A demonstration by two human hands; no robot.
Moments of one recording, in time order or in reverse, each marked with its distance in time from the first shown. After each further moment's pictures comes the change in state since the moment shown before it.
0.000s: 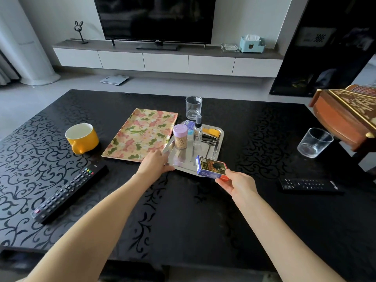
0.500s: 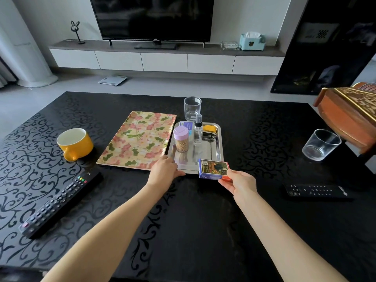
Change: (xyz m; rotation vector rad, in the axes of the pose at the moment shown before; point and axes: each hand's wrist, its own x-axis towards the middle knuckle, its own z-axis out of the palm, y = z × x) left_hand 0.013 0.029 0.017 0.020 0.104 0.093; right_hand 0.040 -0.004 0.008 -0.131 0.055 -0.039
